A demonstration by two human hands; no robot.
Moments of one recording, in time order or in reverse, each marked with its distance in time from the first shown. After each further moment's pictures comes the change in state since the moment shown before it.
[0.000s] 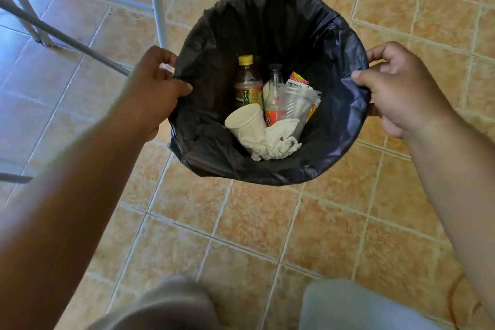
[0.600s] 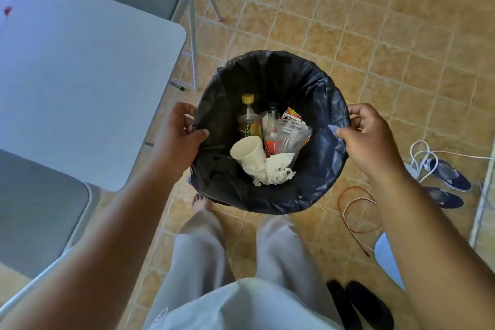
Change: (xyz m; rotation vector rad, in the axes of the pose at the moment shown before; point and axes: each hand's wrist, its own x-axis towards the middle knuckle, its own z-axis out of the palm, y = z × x) left_hand -0.362 0.304 -0.115 0.129 0.002 -0.045; right_hand -0.316 -0.277 -0.238 -0.176 0.041 0.090
